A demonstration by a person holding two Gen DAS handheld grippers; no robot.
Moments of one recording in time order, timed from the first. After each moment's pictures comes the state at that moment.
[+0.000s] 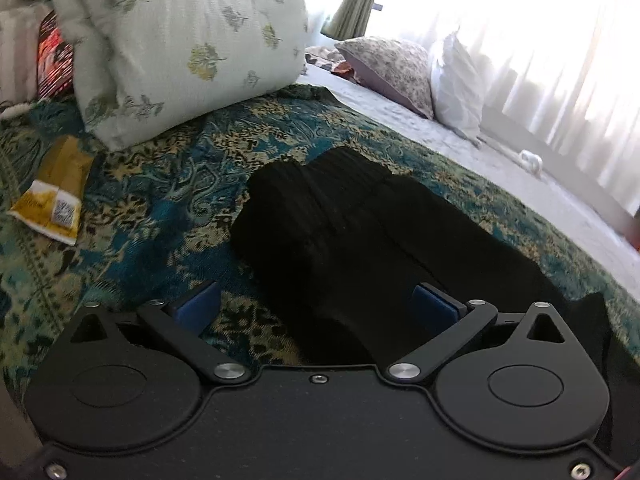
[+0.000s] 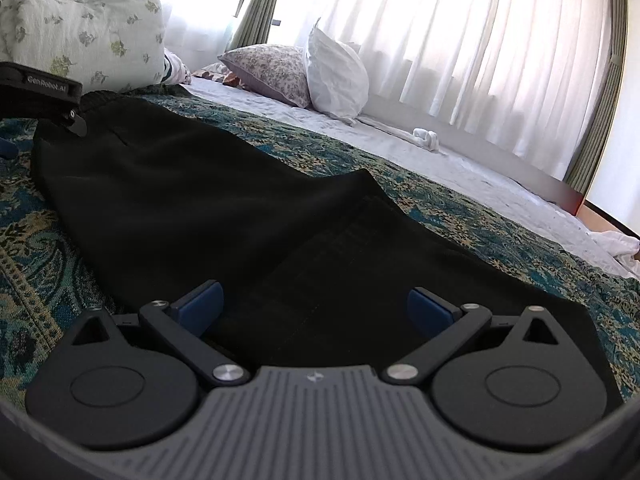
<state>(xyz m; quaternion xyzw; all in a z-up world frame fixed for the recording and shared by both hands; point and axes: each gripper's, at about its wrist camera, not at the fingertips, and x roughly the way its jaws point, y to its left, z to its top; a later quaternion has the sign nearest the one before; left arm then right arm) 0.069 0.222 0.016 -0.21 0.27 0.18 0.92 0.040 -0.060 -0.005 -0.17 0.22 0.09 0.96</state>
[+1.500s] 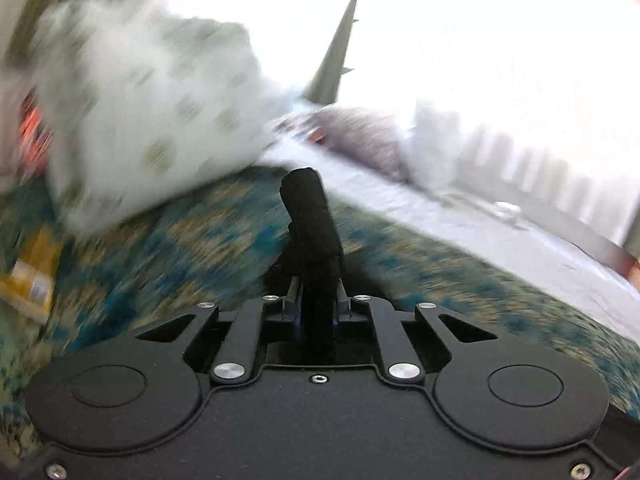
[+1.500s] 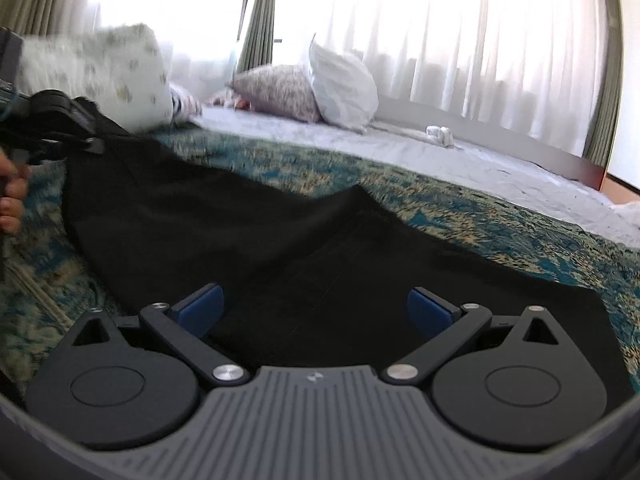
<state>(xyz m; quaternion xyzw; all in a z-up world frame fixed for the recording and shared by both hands) 0.076 0.166 0.076 -0.16 0.16 0.17 0.96 0.024 -0.116 0.031 -0.08 0.21 0.14 0.96</state>
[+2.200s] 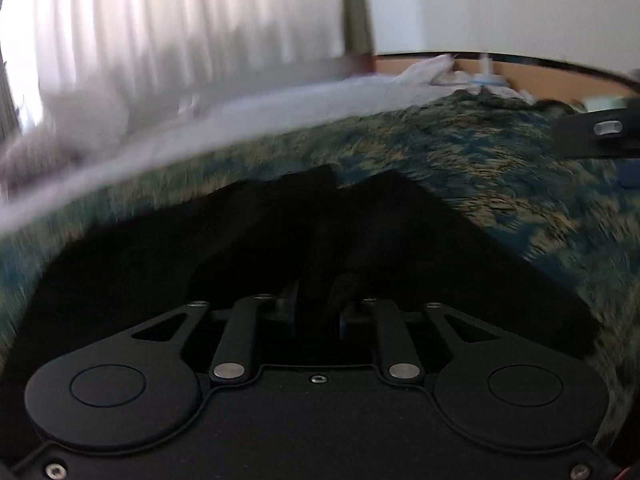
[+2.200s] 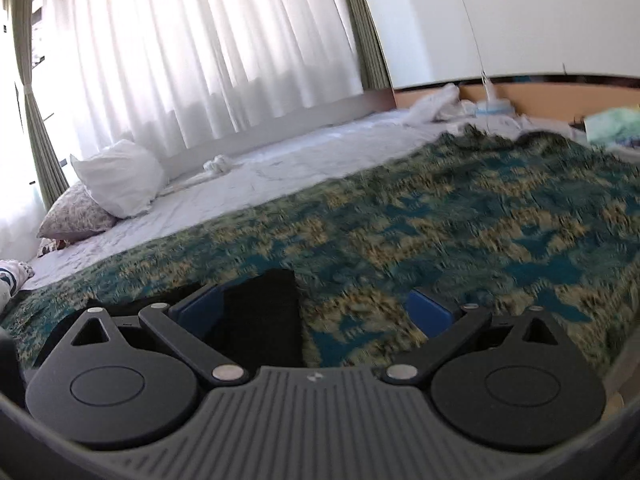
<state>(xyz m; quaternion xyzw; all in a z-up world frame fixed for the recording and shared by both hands) 0.057 -0.206 0.022 0.14 0.24 -0.20 0.94 -0.017 -0.362 0.057 0.16 0.19 -0.11 0.96</state>
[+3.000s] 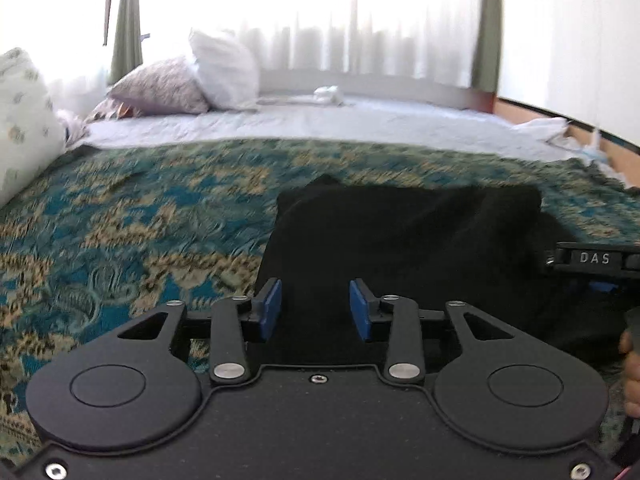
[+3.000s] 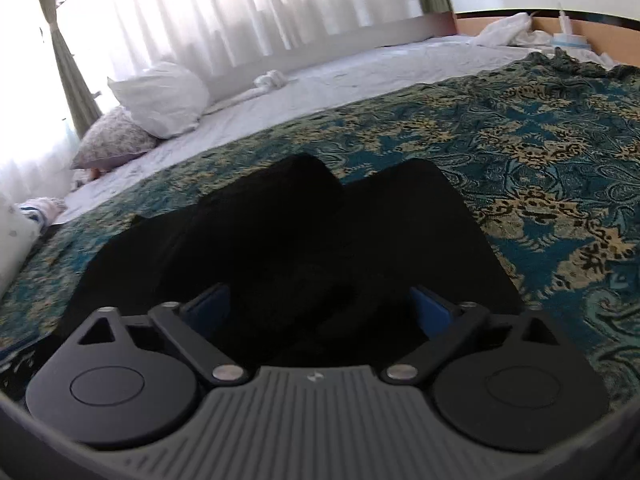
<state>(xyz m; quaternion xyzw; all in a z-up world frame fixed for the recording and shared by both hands) 0.040 -0.007 0.052 -0.01 0.27 -0.05 0.96 0.069 -0.259 0.009 0.15 0.28 -0.06 0.95</state>
